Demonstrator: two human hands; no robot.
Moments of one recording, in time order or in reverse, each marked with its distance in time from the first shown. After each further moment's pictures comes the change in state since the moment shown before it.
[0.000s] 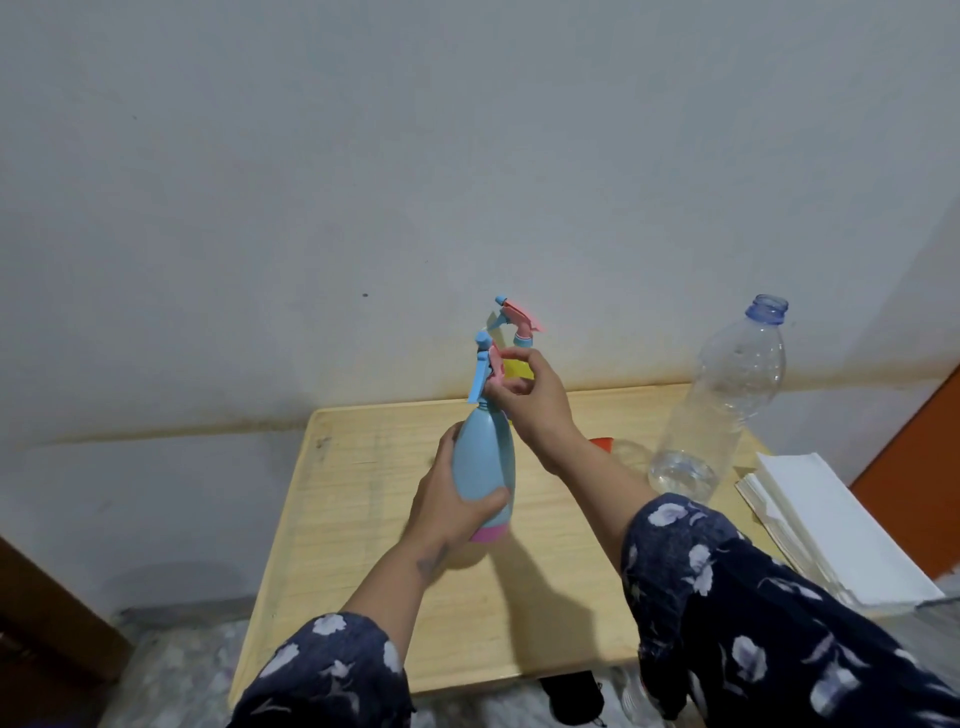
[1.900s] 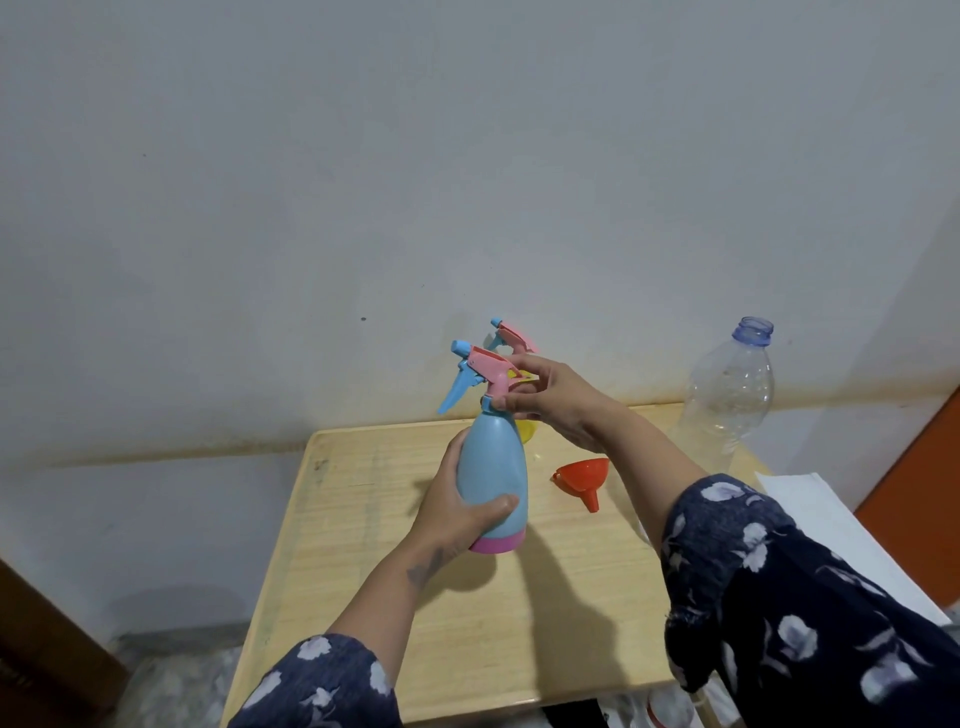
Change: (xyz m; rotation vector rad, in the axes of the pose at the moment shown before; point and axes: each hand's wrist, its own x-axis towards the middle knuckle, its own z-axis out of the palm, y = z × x) left_hand 0.001 0.029 0.001 -0.213 -0.110 0.037; right_hand 0.024 -0.033 -0.049 -0.024 -0.410 0.071
